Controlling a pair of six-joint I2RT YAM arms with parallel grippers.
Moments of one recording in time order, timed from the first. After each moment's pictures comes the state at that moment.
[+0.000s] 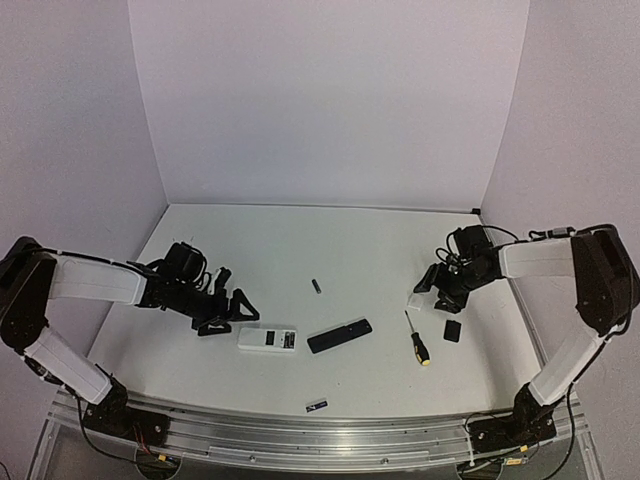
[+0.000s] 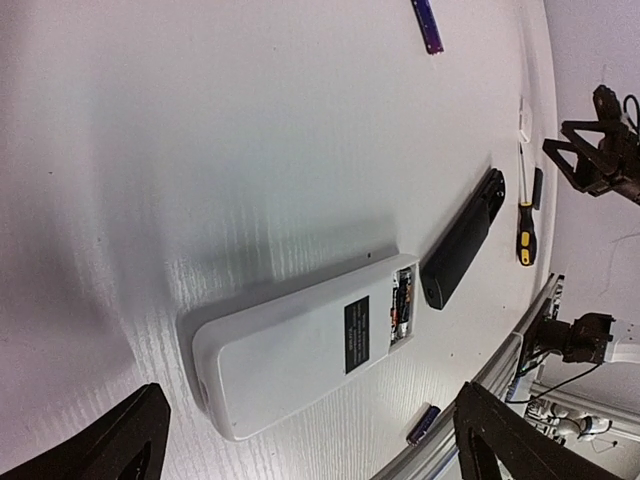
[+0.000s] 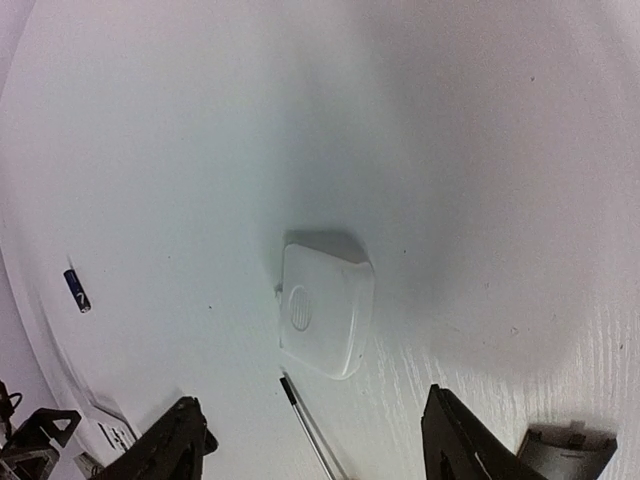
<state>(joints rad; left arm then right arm) -0.52 1.47 0.66 -0.14 0.52 -0.65 0.26 1.67 0.90 -0.30 -0.30 0.77</state>
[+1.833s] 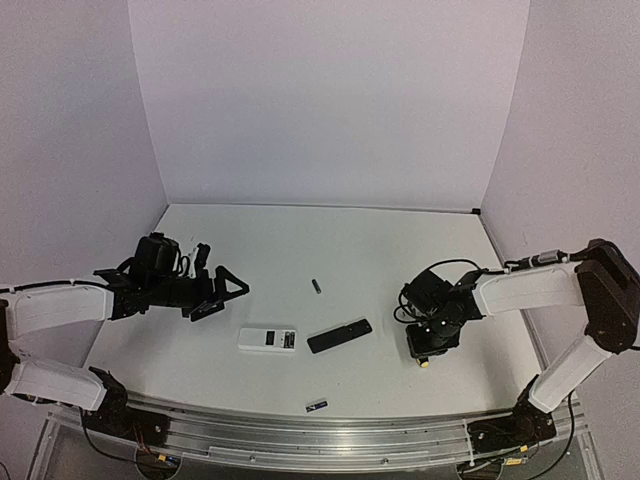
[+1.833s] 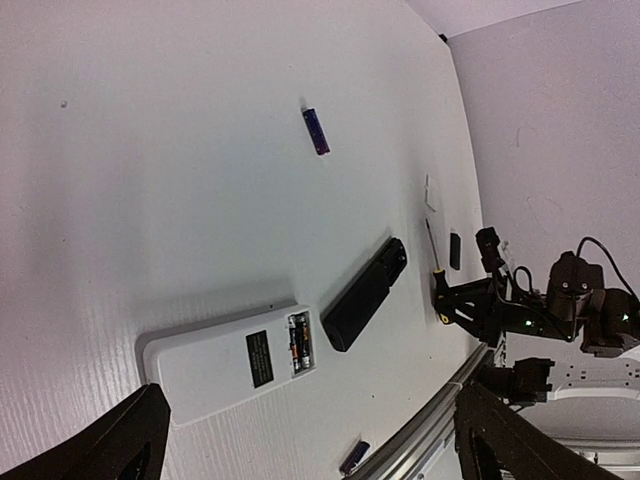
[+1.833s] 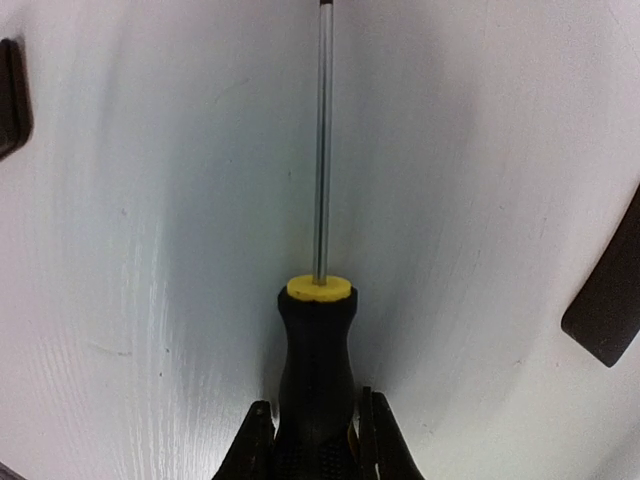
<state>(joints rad) -0.52 1.17 0.58 -0.06 0.43 -0.79 0.75 1.58 0.79 -0.58 0.07 0.55</state>
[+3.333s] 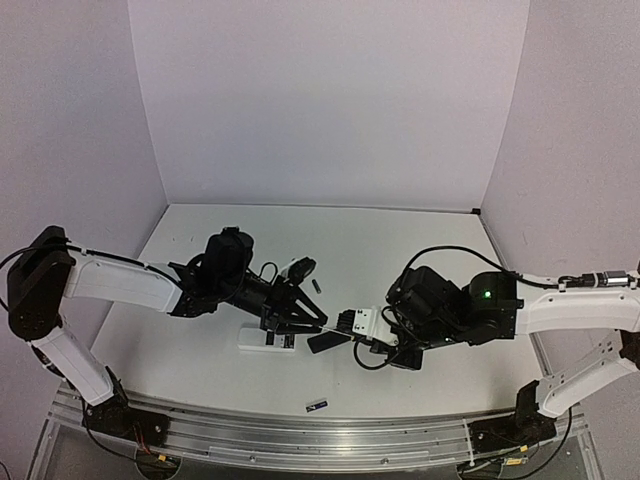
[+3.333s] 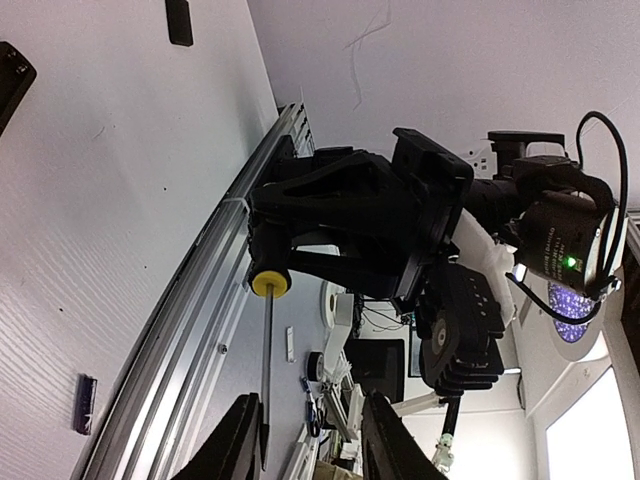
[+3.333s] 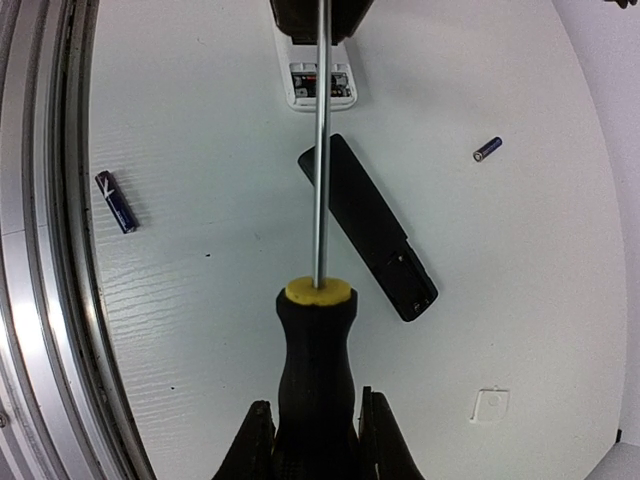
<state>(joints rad) -0.88 1.59 0.84 0.38 0.98 -1.07 1.19 1.32 0.96 -0.61 0.18 -0.33</state>
